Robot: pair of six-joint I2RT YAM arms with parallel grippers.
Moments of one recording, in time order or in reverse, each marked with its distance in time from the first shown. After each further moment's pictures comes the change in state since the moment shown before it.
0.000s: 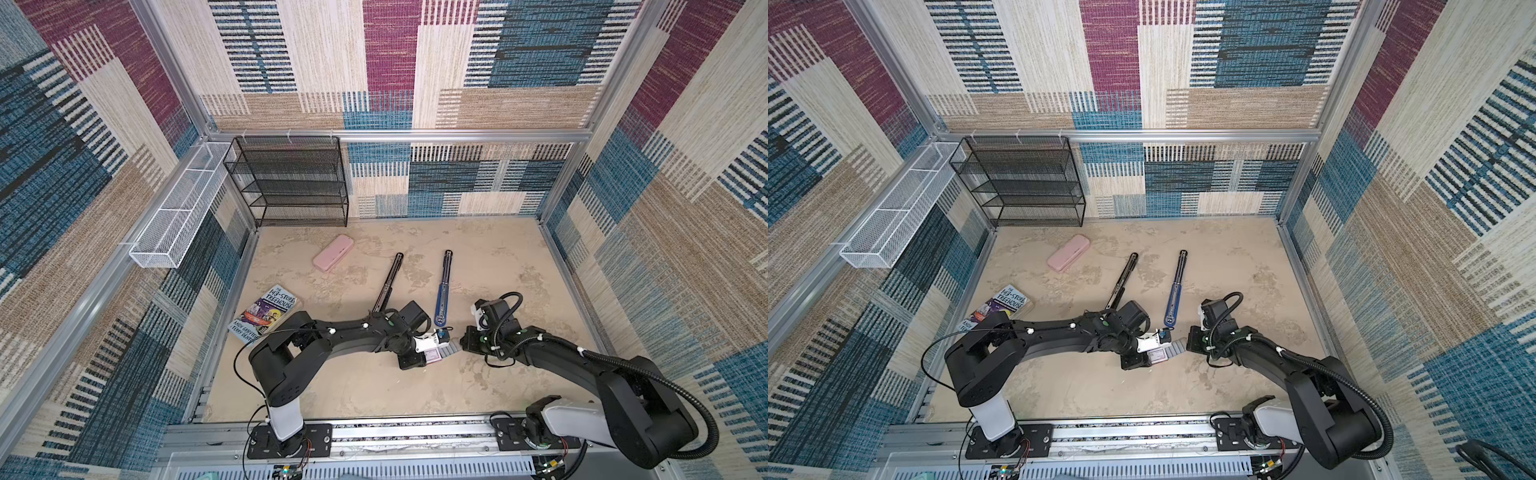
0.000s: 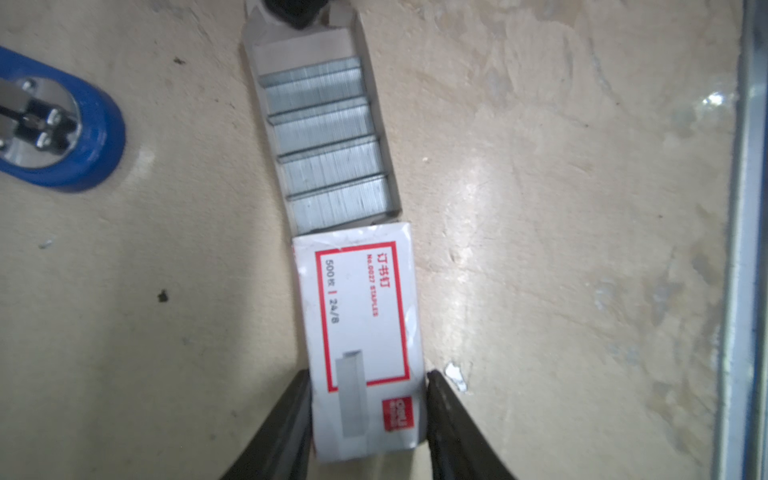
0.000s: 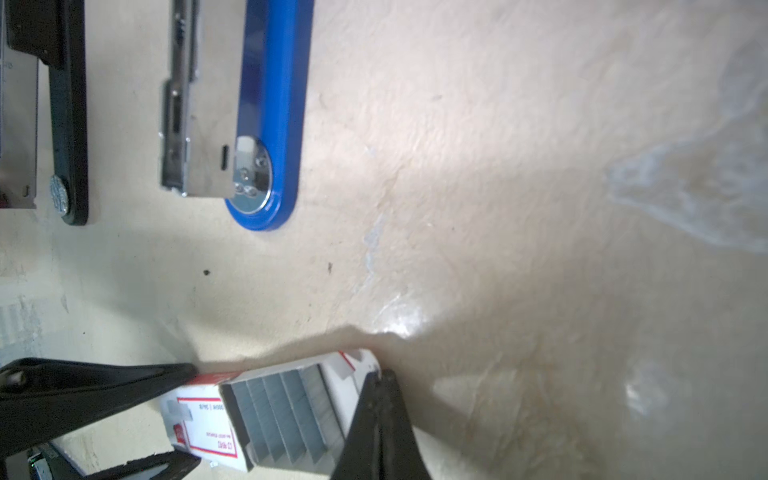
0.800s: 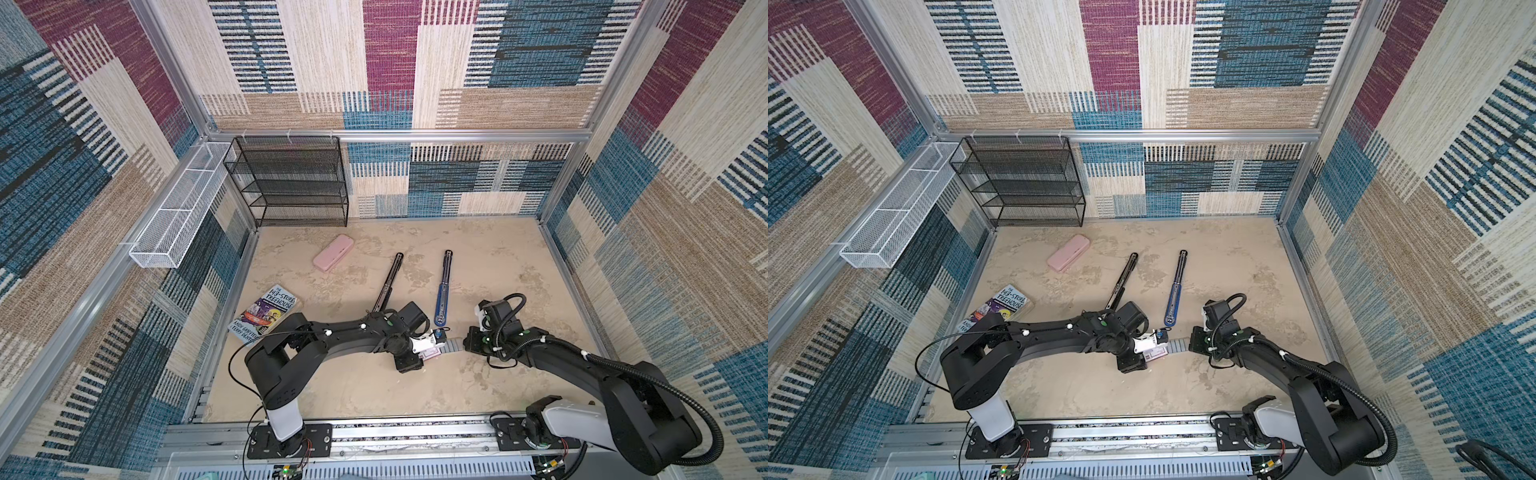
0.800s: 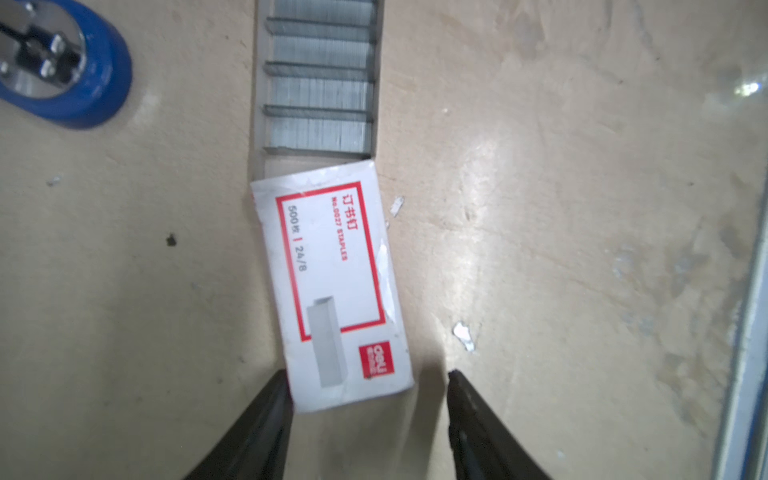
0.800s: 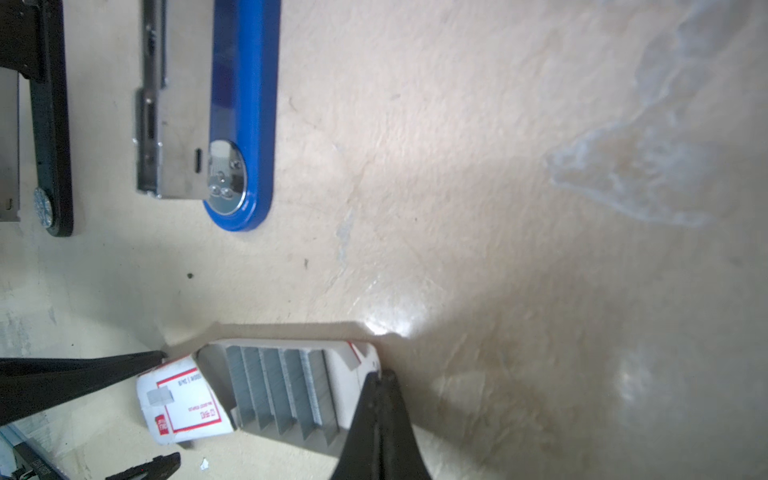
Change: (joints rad) left arm 0.000 -0.037 0.000 -0.074 -0.073 -0.034; right arm -0.003 -0.027 -0.008 -0.023 -0.004 0.005
